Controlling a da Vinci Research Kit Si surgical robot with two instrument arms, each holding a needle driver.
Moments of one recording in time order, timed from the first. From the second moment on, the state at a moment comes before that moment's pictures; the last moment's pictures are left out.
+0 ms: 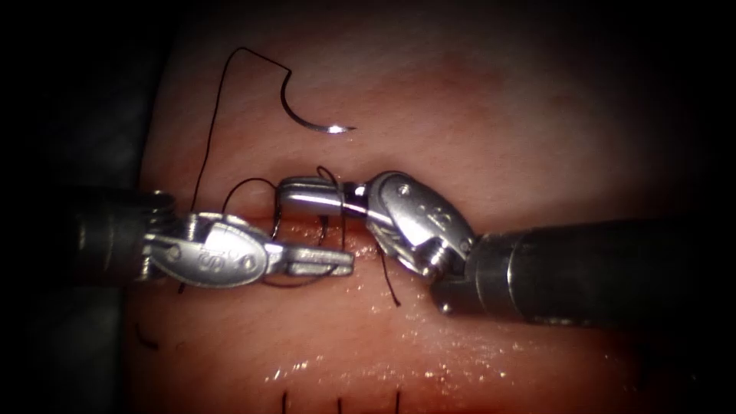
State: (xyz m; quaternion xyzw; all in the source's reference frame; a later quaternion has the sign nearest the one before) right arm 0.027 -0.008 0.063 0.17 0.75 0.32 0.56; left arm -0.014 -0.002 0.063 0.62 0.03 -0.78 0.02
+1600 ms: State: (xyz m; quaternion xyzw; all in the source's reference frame) right arm 0.026 -0.011 0.066 0.25 0.59 -0.17 0.75; left arm -0.014 0.001 0.073 0.61 0.06 -0.79 0.02
